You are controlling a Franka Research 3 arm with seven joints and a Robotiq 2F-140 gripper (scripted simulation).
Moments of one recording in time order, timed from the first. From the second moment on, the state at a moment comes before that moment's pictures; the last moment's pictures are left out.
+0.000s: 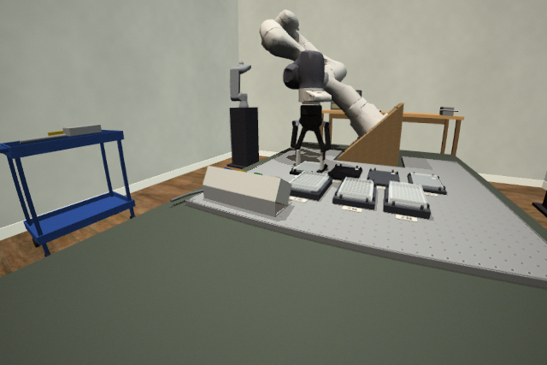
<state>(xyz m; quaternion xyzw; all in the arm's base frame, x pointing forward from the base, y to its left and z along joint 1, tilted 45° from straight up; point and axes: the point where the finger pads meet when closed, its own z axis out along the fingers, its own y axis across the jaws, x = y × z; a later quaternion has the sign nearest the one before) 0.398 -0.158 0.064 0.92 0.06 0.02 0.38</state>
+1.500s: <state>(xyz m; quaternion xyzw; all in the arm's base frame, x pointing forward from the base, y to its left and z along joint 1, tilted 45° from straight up) 0.398 -0.157 0.066 0.92 0.06 0.02 0.38</state>
